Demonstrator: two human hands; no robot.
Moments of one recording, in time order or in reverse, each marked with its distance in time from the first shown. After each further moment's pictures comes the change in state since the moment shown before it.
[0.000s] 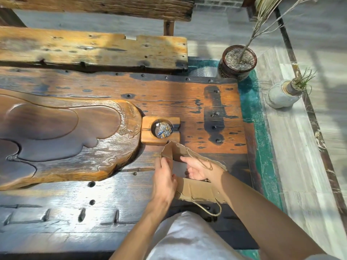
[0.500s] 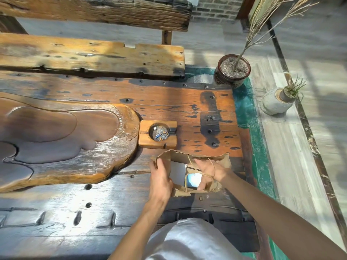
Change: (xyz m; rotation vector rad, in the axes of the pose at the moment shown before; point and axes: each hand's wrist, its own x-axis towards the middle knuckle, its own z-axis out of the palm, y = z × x) left_hand -0.005 0.004 -0.003 -0.086 -0.035 -0.083; right_hand -0.055 0.029 -0.052 -0.771 0.301 -0.218
